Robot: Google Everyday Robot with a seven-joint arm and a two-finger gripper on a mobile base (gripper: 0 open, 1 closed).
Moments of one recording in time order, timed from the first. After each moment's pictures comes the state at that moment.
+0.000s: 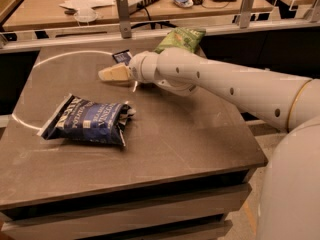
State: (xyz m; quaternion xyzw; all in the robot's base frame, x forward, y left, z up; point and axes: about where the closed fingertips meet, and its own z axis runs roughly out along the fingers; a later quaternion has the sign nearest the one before) arm 0.755 0.111 0.835 -0.29 0.76 0.23 0.54
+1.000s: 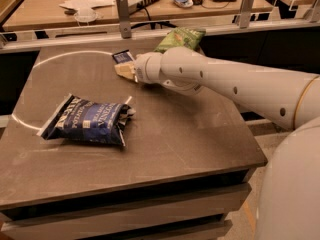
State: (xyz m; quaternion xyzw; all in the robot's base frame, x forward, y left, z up) arm 0.752 0.096 0.827 -0.29 0.77 0.20 0.53
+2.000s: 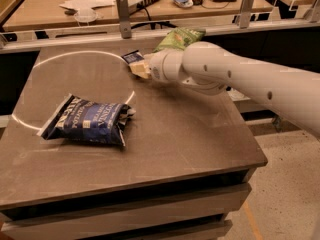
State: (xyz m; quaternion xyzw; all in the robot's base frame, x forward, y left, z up) arm 0.720 0.051 0.854 -0.32 0.76 0.19 0.53
